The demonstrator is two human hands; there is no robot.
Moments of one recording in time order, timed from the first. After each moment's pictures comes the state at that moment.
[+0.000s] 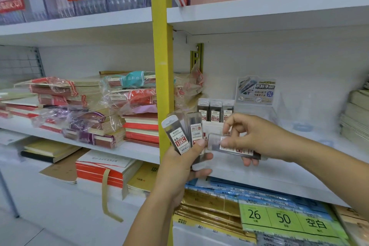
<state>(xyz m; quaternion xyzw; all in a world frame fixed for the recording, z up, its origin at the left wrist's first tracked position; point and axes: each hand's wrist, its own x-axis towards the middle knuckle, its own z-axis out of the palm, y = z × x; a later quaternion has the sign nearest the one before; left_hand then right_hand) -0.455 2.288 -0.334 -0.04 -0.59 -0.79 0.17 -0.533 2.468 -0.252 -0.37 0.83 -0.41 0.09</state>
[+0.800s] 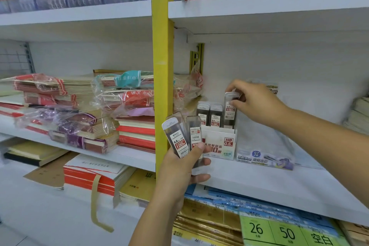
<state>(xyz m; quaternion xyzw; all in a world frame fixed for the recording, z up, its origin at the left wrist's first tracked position) -0.480 2.284 -0.339 0.00 -0.60 -0.78 0.19 -0.623 2.448 -0.215 -0.37 0.86 -0.21 -0.28</state>
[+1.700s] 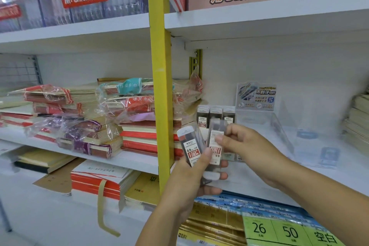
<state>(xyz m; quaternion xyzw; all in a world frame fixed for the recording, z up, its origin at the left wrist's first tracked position) -0.464 2.299 -0.336 -0.03 -0.64 -0.76 0.11 -0.531 2.443 -0.281 -0.33 0.74 -0.58 0.02</state>
